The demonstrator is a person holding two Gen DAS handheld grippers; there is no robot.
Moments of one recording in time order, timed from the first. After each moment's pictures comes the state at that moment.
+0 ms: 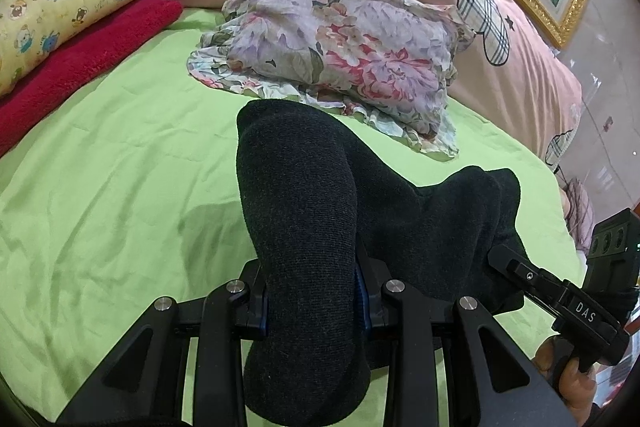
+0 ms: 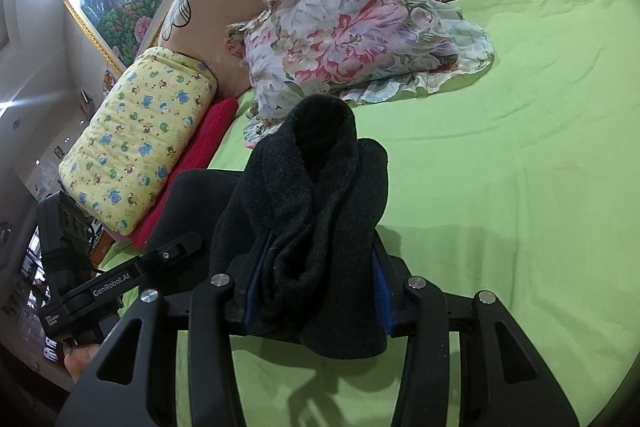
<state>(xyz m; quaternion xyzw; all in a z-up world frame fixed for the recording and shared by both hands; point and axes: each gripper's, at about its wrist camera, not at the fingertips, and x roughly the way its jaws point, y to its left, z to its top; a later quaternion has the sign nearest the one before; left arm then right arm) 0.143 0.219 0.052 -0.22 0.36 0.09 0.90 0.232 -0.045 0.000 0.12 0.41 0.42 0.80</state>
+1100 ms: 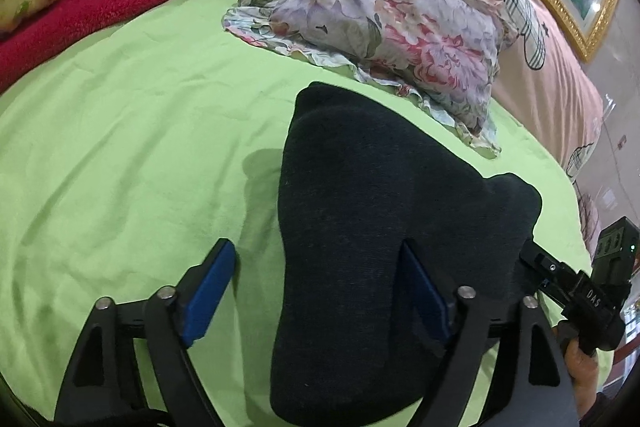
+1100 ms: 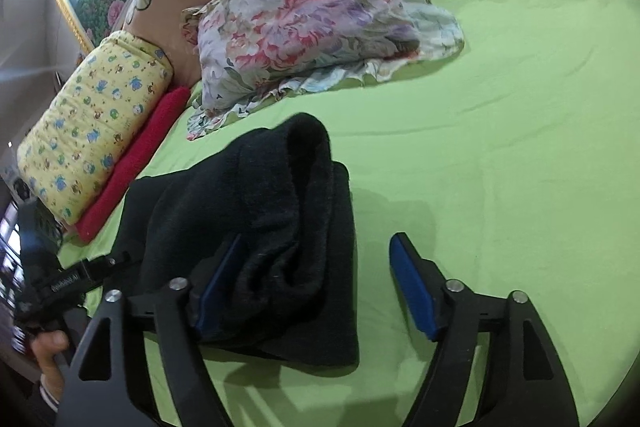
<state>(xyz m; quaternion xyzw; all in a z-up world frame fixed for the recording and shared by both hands) 0.147 0.258 -0.017 -0.25 0.35 0.11 0.89 0.280 -0.050 -0.056 0.09 0.41 0.38 0.82</state>
